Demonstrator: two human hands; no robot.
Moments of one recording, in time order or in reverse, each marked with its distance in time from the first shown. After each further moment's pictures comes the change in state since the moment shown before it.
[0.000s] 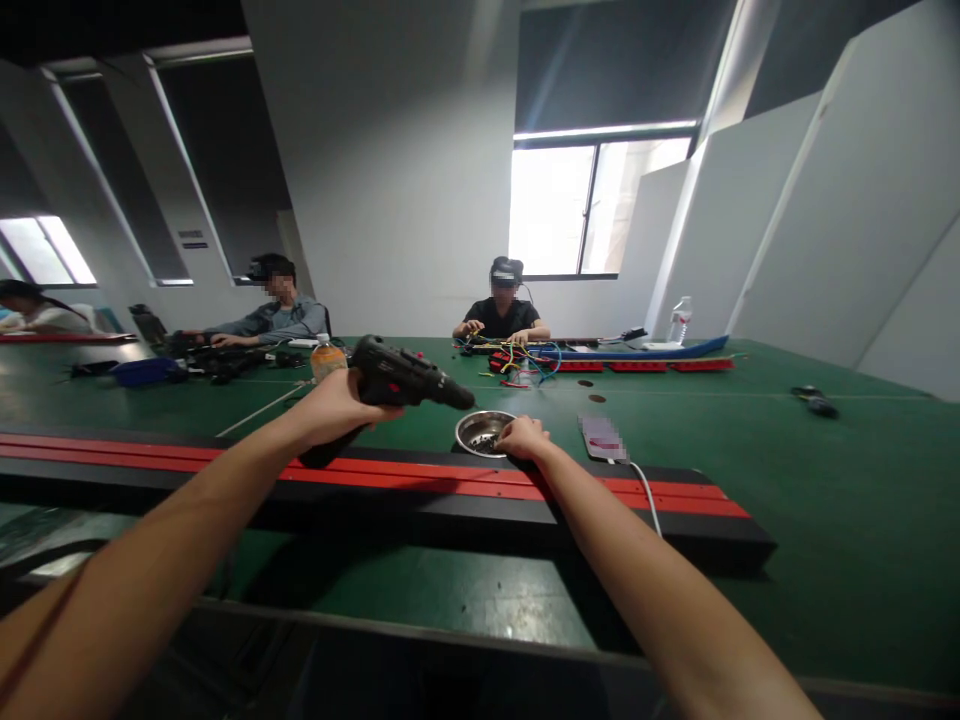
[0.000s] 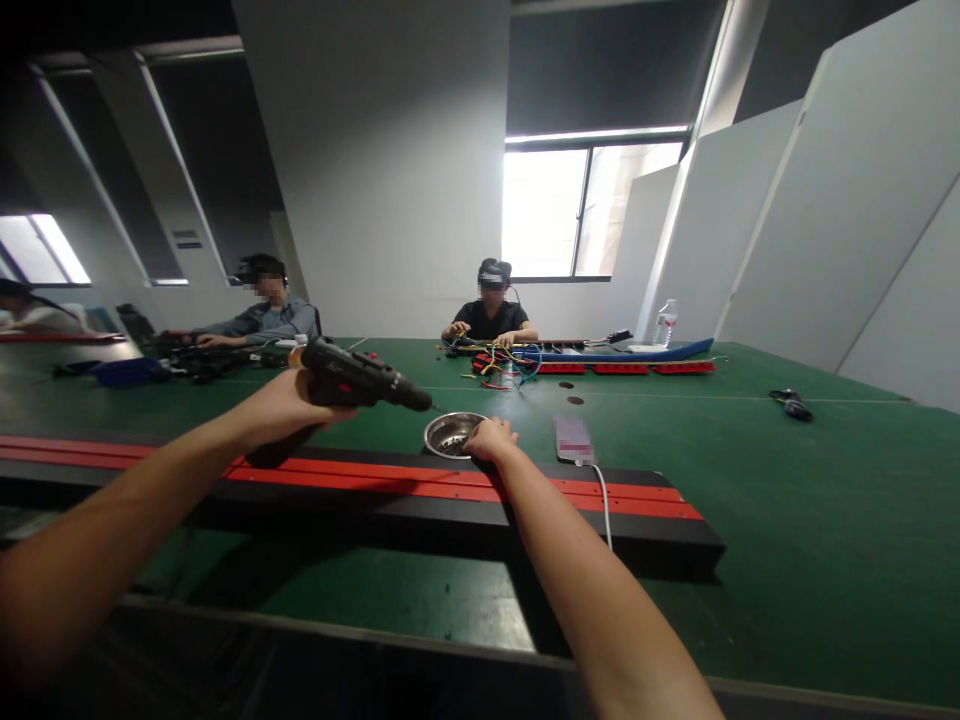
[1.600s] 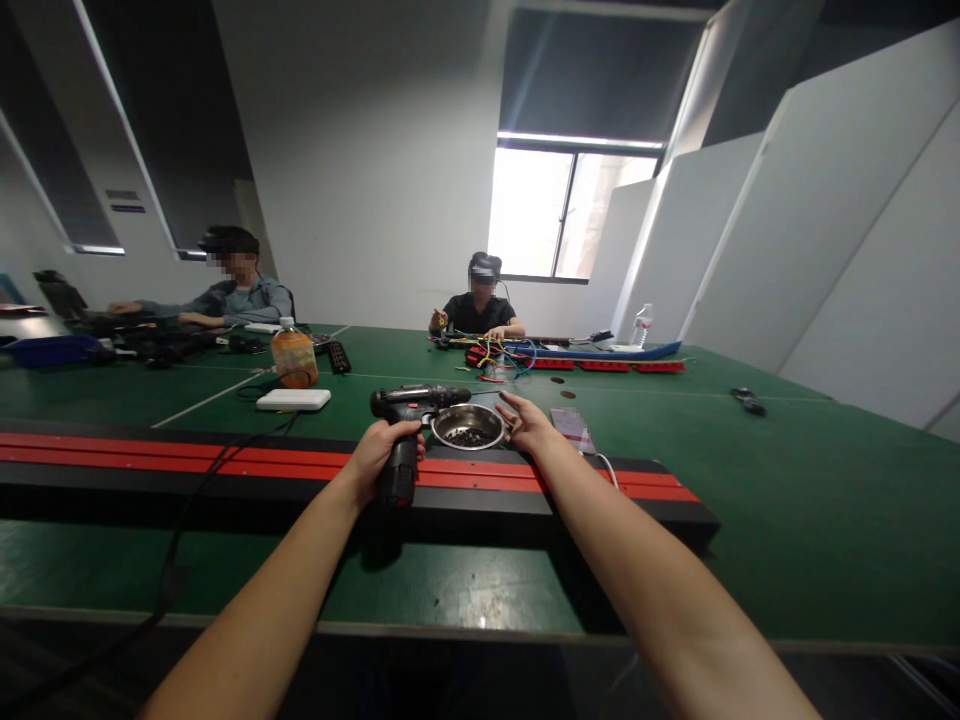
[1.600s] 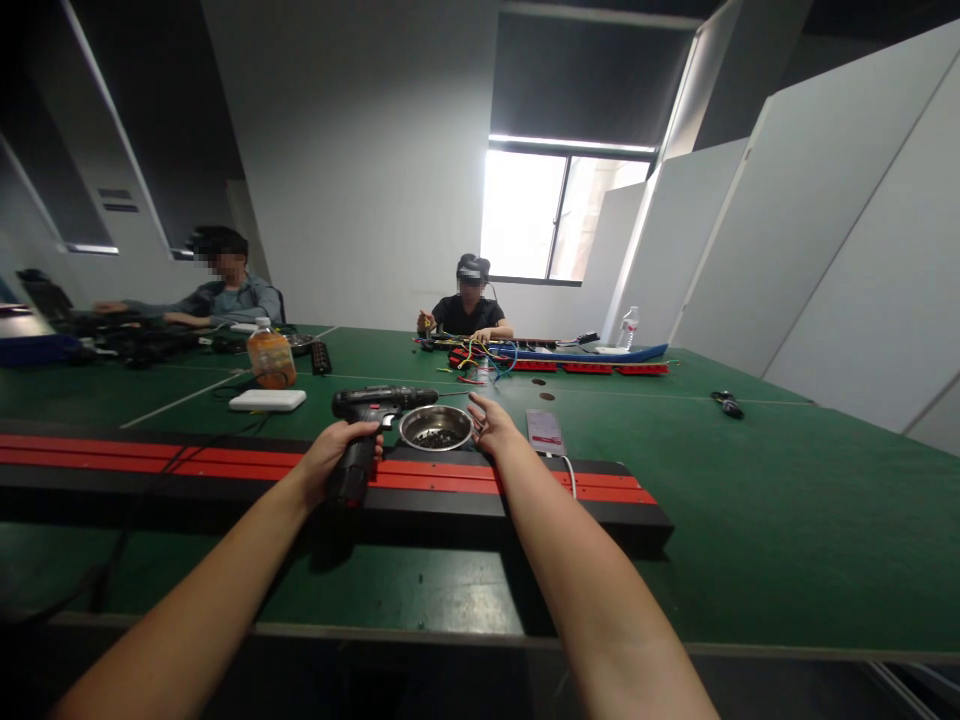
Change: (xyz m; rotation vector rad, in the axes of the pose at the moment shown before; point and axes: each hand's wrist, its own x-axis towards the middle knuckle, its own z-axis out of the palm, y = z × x) left_hand -0.013 -0.067 0.111 -0.760 -0.112 -0.453; right_hand 0.015 0.034 -0.015 1.610 -0.123 0.363
